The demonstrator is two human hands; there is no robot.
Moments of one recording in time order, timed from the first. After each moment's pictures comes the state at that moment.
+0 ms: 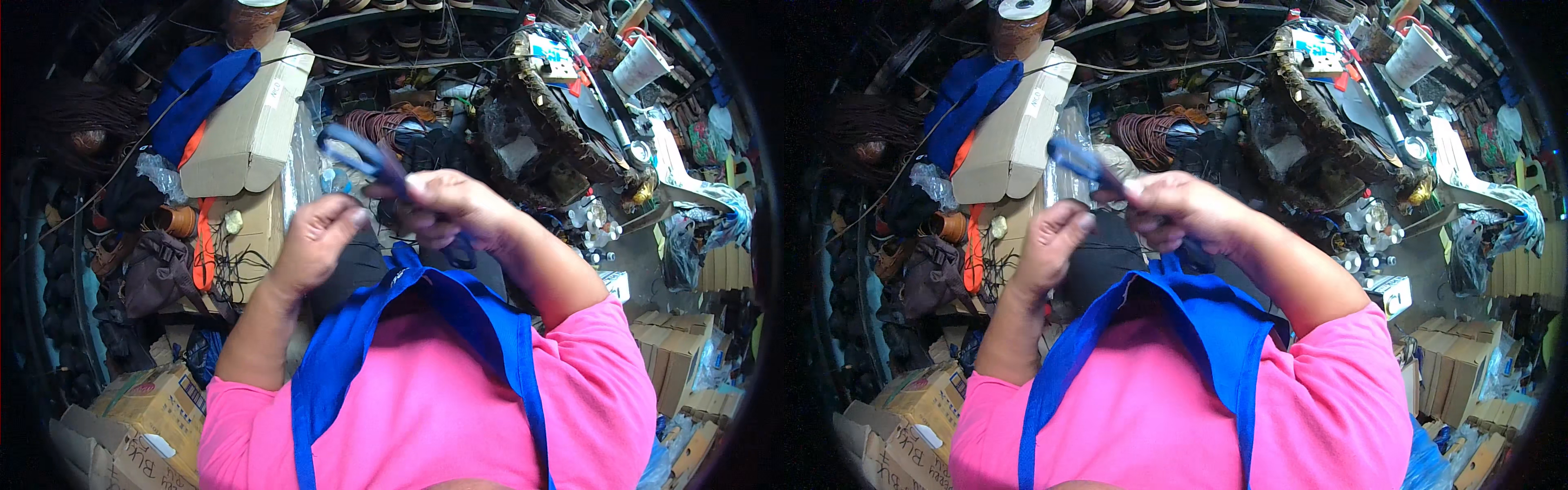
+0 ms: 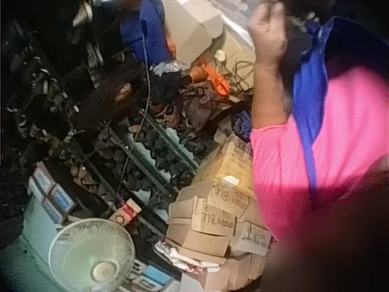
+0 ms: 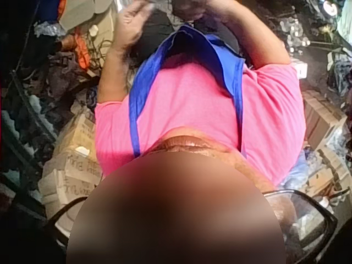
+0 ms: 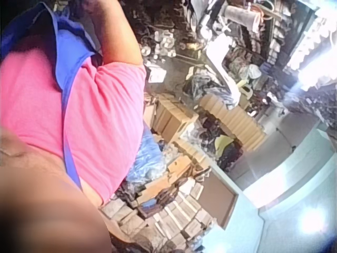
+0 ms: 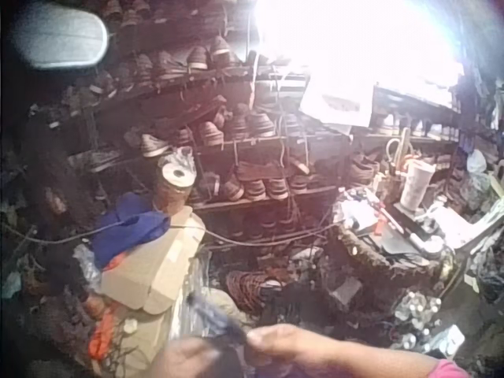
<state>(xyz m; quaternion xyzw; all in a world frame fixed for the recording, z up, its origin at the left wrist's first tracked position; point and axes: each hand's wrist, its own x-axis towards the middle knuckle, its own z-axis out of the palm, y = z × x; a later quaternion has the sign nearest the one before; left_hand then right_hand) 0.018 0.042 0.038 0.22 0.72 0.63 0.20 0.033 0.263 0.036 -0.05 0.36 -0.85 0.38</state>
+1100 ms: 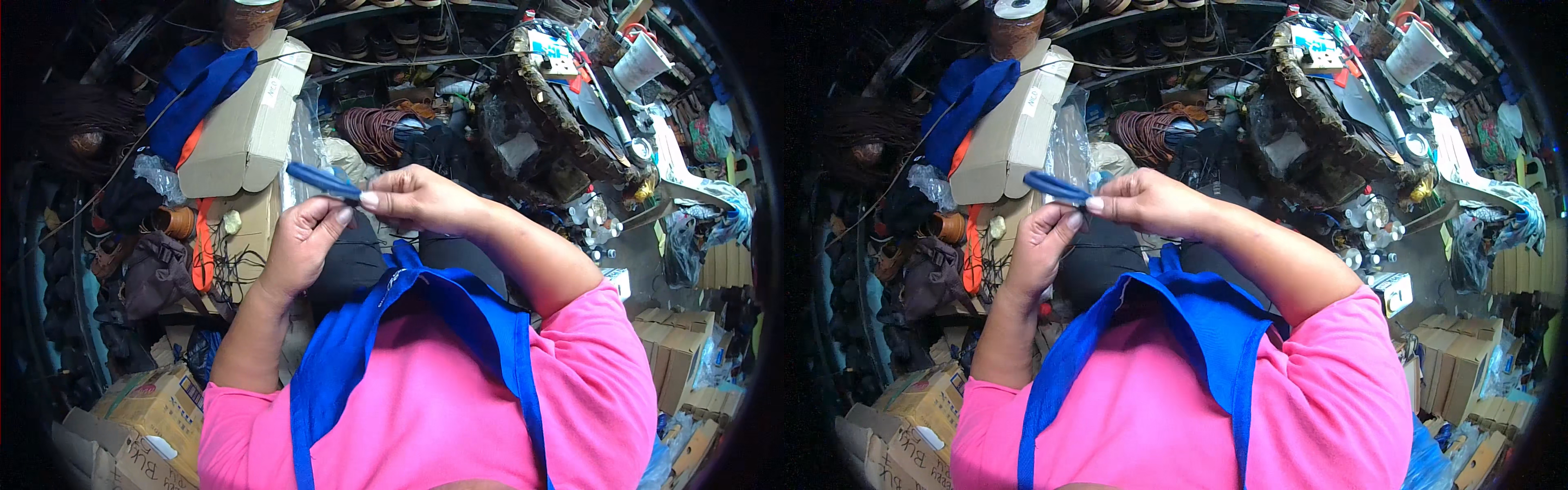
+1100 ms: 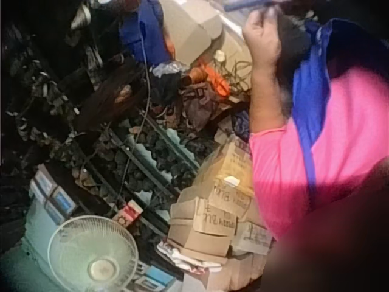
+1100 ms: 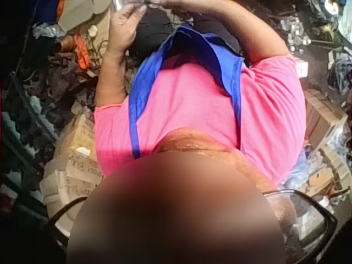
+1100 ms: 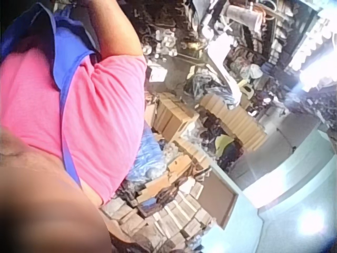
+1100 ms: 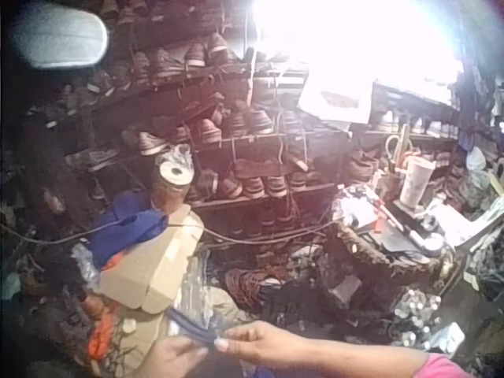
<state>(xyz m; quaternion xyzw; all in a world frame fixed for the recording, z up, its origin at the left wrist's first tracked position) 0.019 0.030 0.034 0.17 0.72 0.64 0.20 0.014 0.239 0.022 -0.11 0.59 -0.72 0.34</state>
